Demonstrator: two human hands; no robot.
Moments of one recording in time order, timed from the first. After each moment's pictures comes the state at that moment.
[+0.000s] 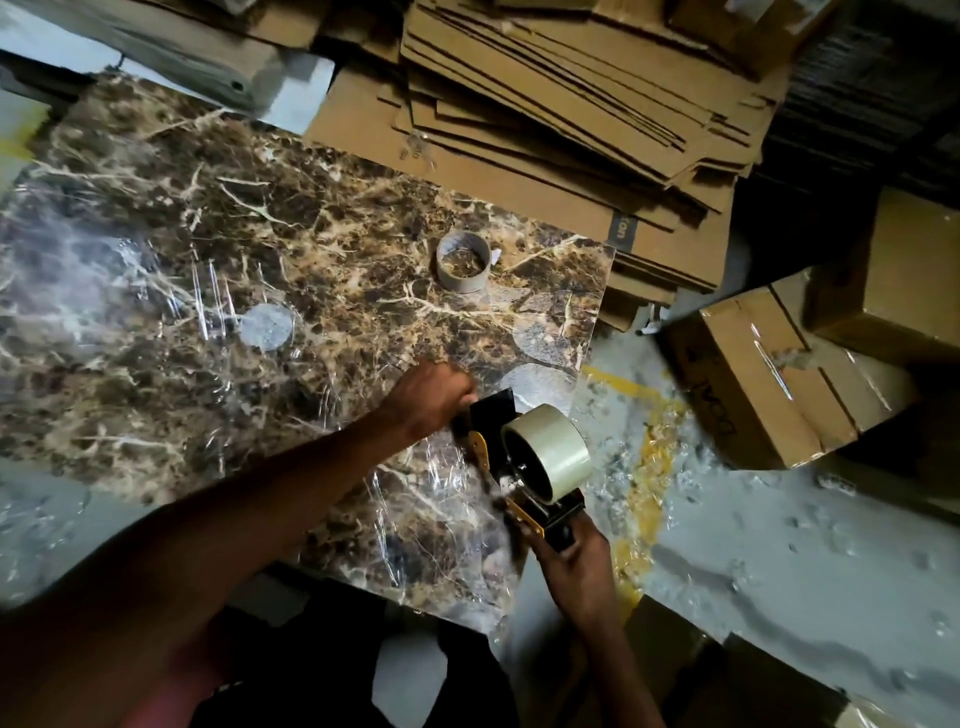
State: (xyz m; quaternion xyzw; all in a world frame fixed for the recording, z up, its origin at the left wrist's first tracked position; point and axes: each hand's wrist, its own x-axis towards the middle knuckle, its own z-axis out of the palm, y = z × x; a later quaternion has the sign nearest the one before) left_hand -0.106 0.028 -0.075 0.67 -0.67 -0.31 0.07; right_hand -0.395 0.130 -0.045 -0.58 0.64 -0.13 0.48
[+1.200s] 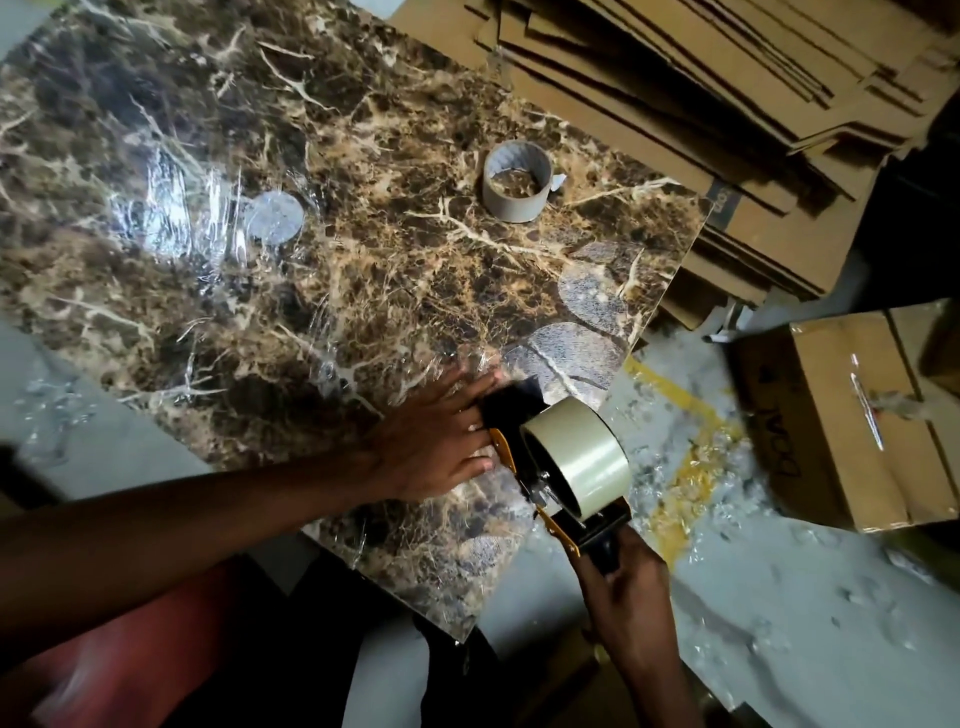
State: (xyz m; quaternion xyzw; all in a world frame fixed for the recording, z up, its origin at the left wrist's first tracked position) left_hand -0.166 0.125 -0.133 0.58 -0.81 -0.09 -0.05; right_hand -0.470 0.109 -0.098 -0.68 0.57 -0.07 0.46
